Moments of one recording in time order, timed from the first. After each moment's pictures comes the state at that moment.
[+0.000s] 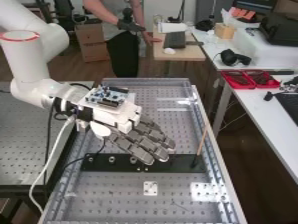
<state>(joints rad) 1.46 -1.89 -1.95 -2.56 -1.36 -0.78</state>
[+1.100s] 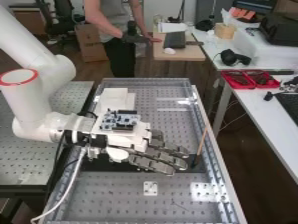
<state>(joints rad) 1.32 -2.07 -1.90 -2.38 -1.70 -0.80</state>
